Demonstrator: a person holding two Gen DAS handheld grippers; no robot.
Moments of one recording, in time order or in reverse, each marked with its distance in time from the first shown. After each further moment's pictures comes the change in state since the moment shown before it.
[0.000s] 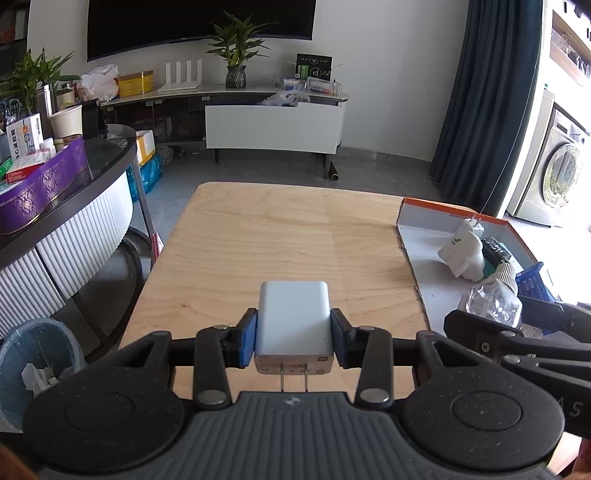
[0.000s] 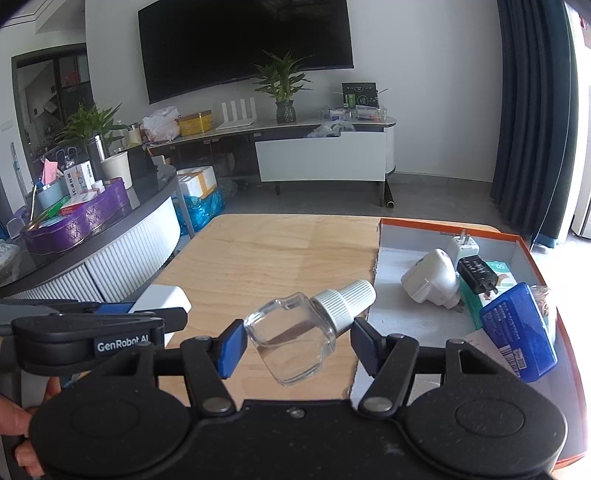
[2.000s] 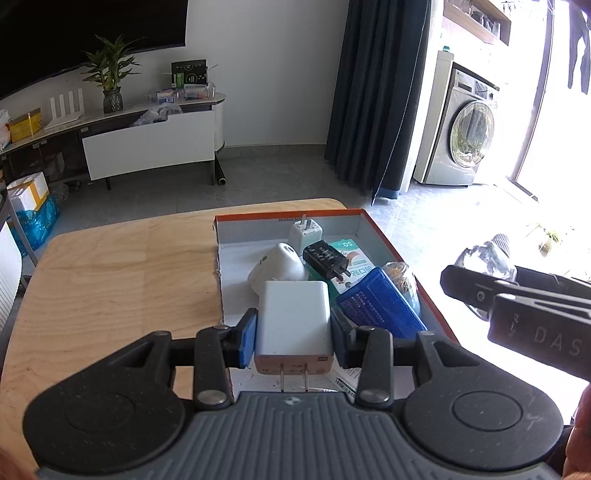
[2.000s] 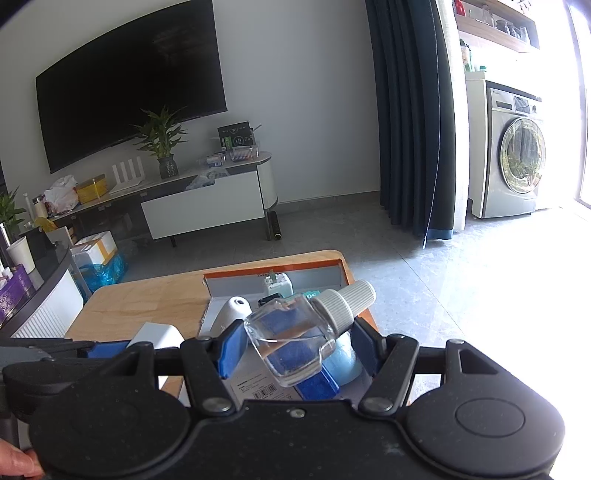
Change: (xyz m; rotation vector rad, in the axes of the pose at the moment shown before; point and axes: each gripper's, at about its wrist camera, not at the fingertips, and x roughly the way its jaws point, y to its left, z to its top) left arm 0.019 -0.146 0.021 0.197 0.016 -0.238; right arm -0.071 -0.144 0.008 0.208 -0.119 -0.265
